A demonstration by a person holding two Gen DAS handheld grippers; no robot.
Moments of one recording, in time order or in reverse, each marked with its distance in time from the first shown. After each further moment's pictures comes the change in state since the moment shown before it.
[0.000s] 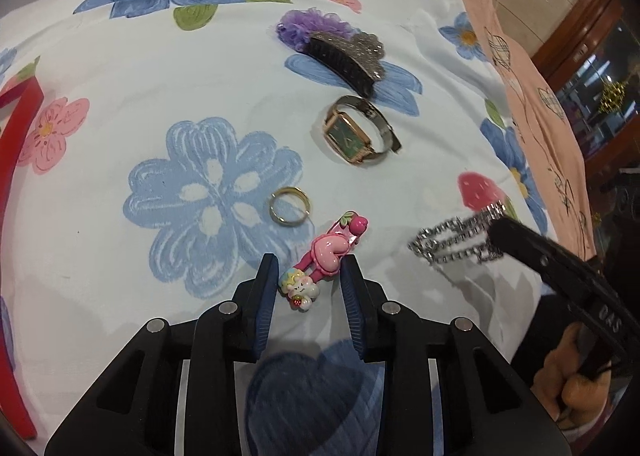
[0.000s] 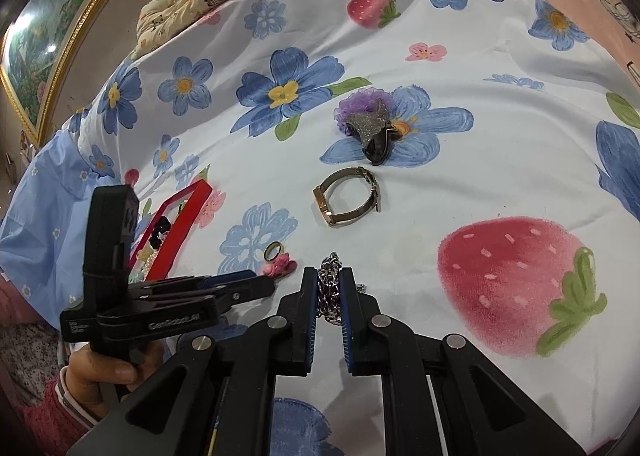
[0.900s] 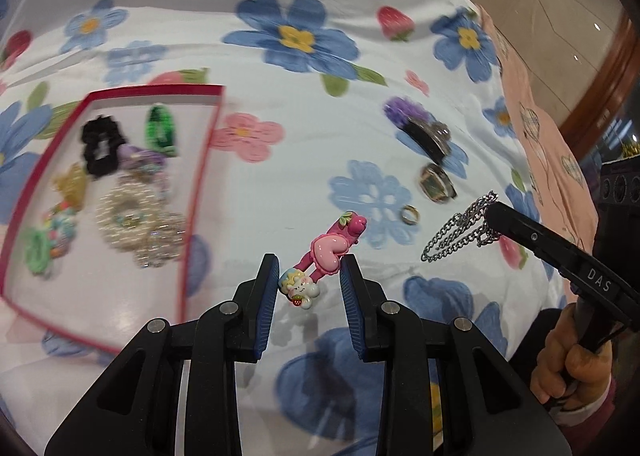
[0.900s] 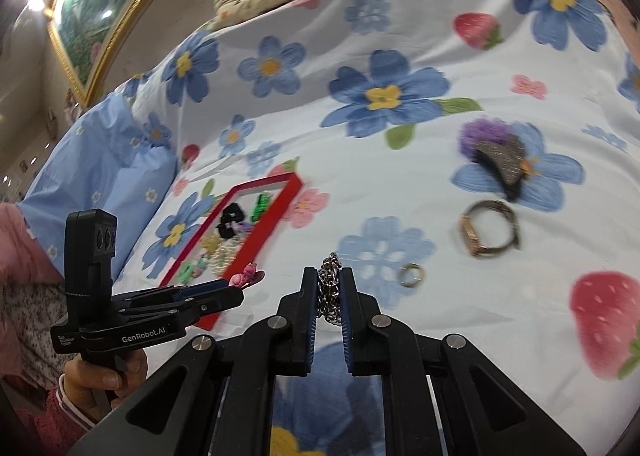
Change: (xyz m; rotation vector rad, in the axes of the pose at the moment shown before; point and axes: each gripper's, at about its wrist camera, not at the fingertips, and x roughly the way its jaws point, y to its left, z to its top) left arm -0.133 0.098 -0.057 -0.176 -0.221 0.127; right arm 0.017 0.111 0.009 -0.170 0.010 0.153
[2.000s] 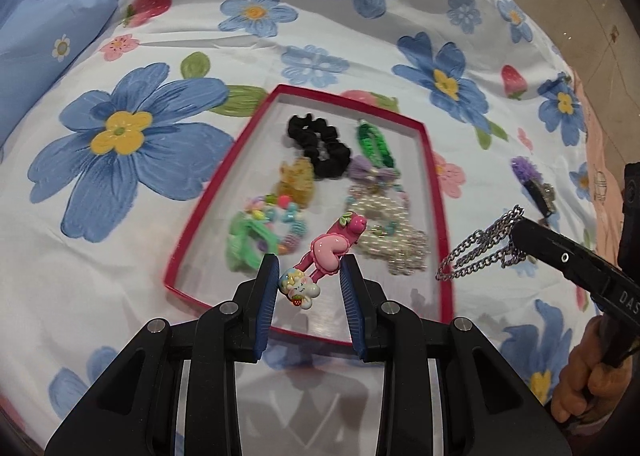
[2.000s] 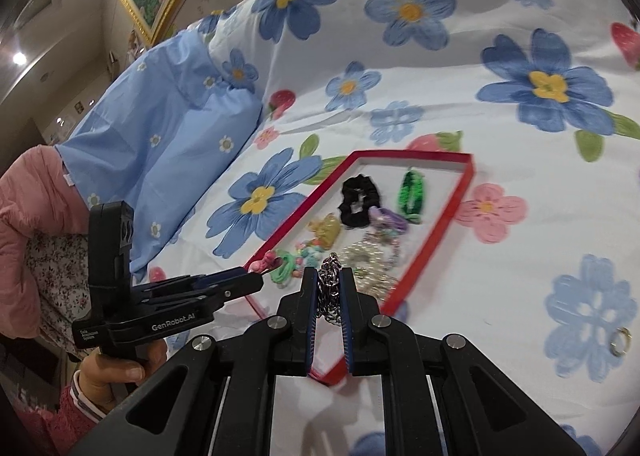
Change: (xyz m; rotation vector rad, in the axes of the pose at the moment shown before) left arm -0.052 0.157 -0.010 -0.175 -0.063 0.242; right arm 0.120 0.146 0.011 -0.166 0.144 0.236
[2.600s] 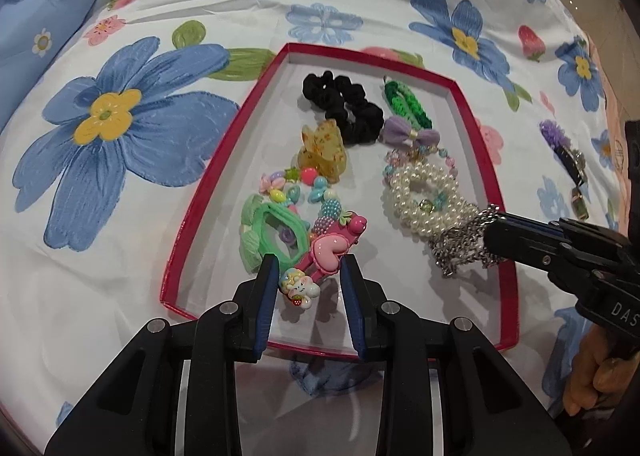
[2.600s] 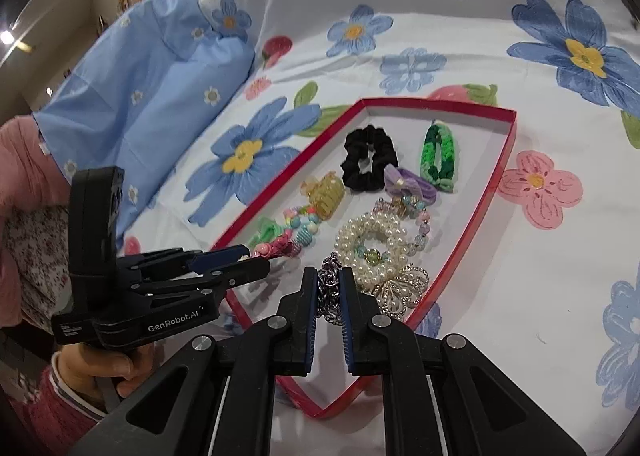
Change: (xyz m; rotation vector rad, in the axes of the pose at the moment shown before) left arm 0.047 0.010 -0.002 0.071 0.109 0.047; right arm 0.073 0.001 -0.006 -0.036 0.163 -0.036
